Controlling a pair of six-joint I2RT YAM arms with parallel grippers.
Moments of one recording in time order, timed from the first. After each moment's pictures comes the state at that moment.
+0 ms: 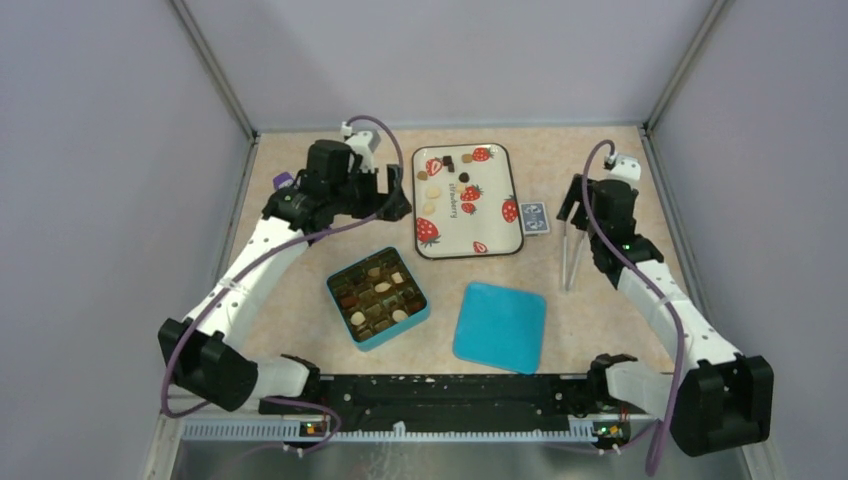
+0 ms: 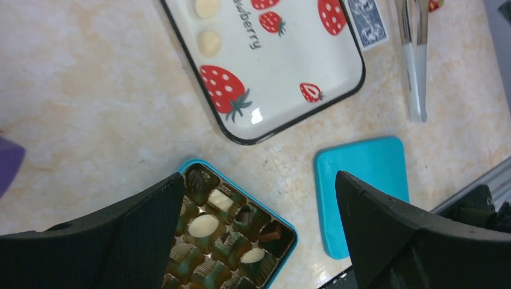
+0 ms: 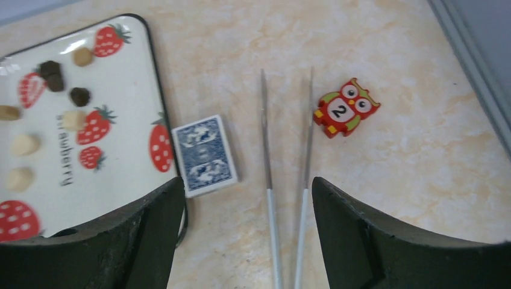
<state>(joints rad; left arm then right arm) -0.36 1.31 1.31 -0.62 0.23 -0.28 0.19 1.11 0.76 -0.12 0.37 0.29</state>
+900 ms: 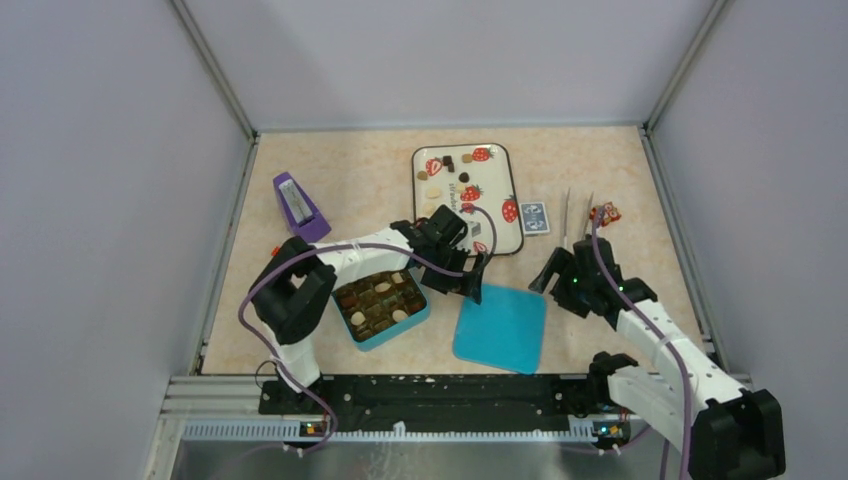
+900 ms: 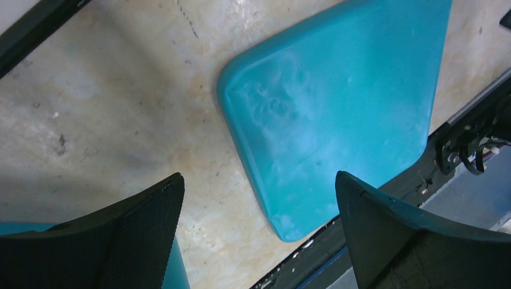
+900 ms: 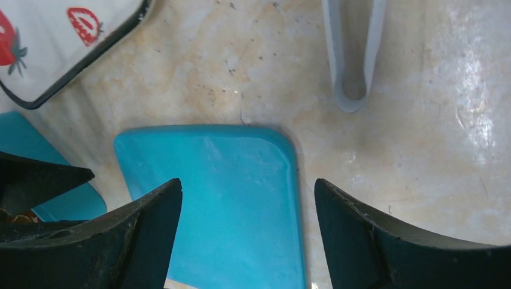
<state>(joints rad) -0.82 1.77 1.18 -0.47 0.33 -0.45 0.30 0.88 0.52 -0.55 -0.02 0.77</state>
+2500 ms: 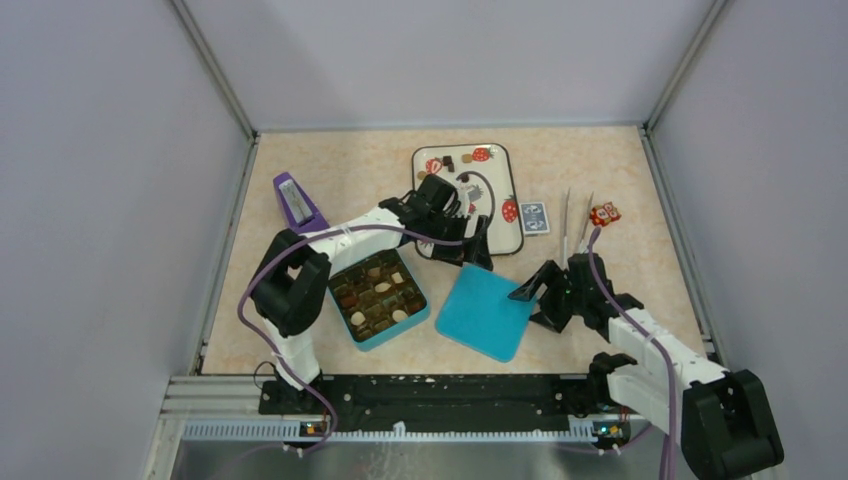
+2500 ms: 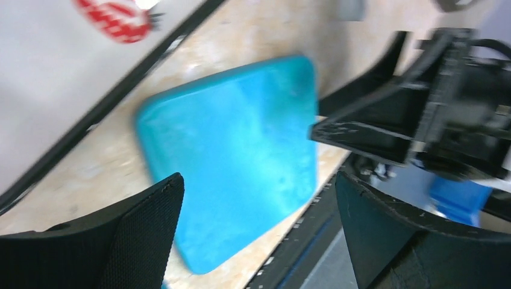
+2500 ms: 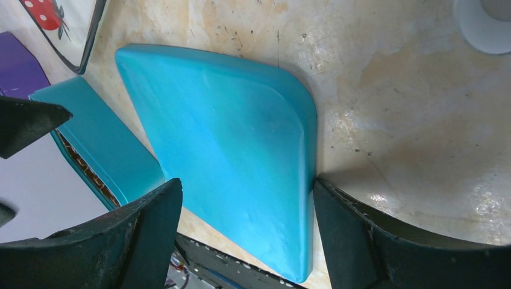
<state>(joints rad) -0.70 1.83 1.32 -0.34 0.59 -0.50 0.30 0.94 0.32 -0.28 -0.29 1.04</state>
